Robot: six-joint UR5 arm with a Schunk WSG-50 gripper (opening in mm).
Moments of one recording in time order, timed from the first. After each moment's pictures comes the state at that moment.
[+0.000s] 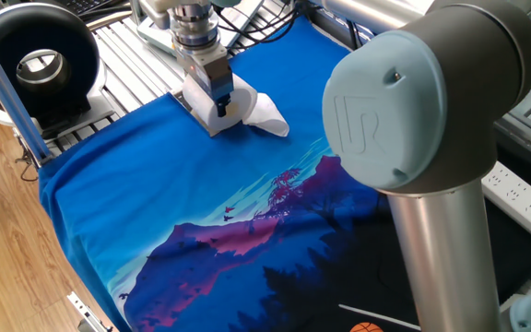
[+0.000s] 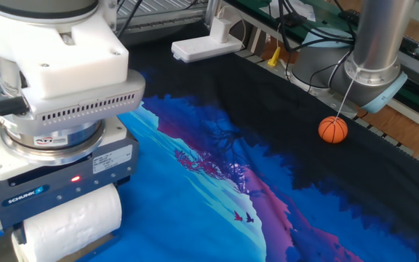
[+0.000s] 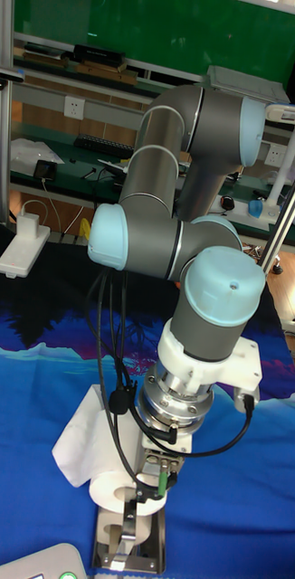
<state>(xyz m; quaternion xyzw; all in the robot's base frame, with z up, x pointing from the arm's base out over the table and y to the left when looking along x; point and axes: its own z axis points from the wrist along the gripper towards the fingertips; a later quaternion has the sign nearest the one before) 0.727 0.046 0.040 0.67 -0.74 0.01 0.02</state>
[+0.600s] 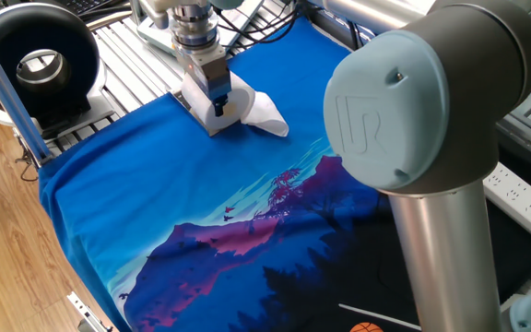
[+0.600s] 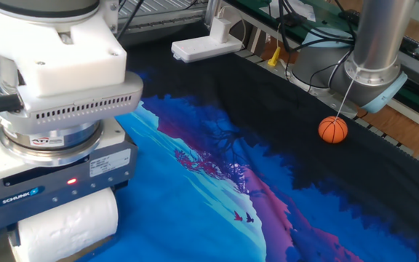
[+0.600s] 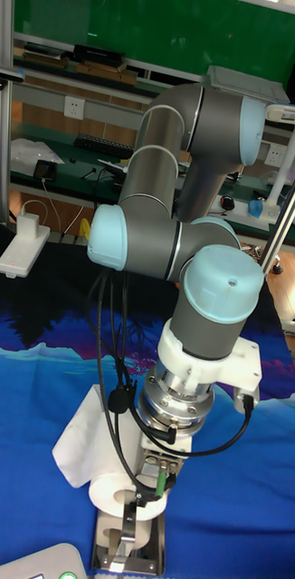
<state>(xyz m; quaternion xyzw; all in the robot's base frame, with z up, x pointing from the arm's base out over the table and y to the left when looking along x) 0.735 0.049 0.040 0.65 -0.76 0.01 0.00</state>
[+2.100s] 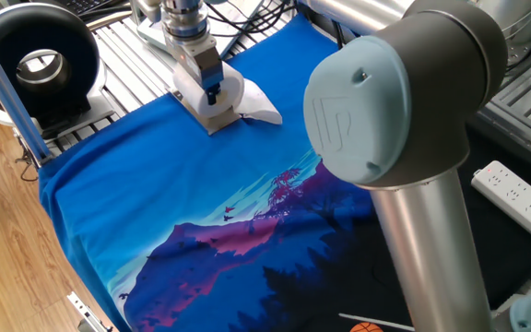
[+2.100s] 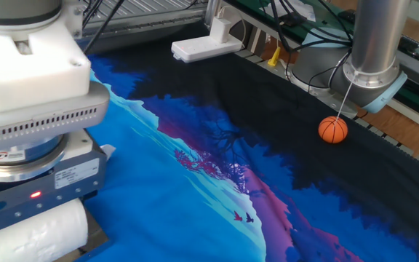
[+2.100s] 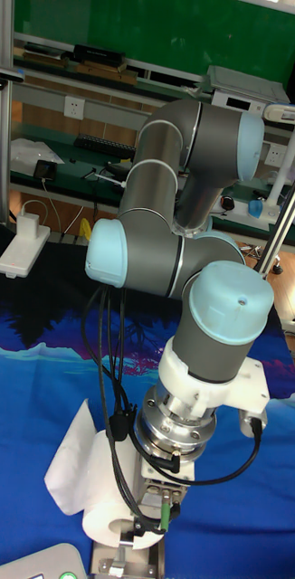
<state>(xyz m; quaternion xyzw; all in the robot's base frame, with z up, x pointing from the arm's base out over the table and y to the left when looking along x) 0.775 0.041 0.040 0.68 -0.73 0.03 0.00</state>
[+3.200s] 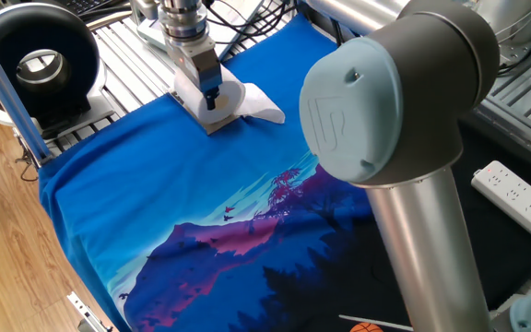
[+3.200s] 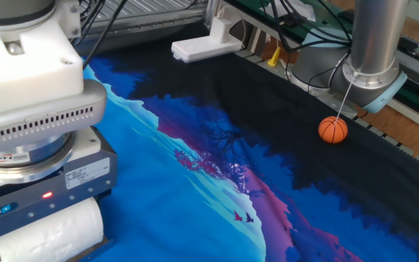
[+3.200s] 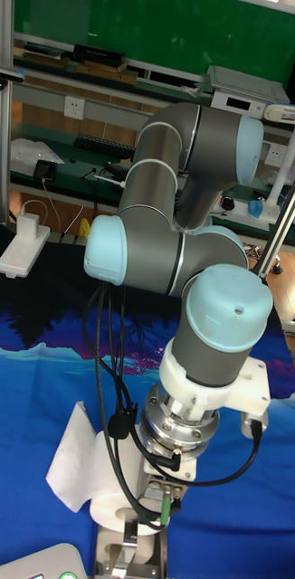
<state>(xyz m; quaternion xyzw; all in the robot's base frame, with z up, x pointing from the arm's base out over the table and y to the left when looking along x) 0.753 0.054 0.040 0.67 -0.74 -0.01 0.02</state>
